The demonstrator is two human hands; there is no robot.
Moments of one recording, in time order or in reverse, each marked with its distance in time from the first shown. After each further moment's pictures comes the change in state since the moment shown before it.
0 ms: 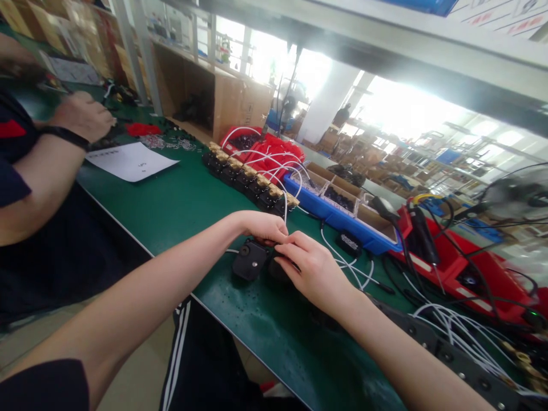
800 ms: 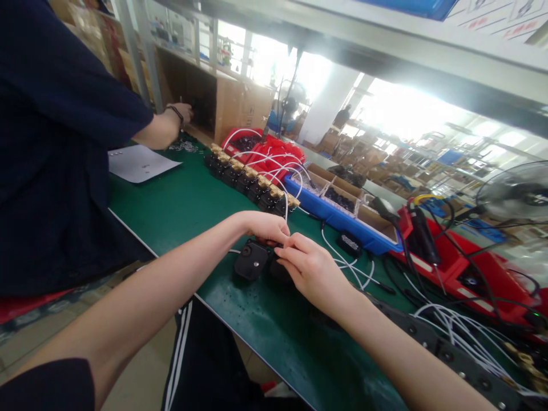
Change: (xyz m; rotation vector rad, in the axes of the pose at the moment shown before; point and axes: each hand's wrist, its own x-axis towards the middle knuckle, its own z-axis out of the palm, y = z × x) left_hand 0.000 0.001 0.000 0.028 0.005 0.010; right_hand -0.001 -0.002 -0.001 0.001 -0.020 -0.003
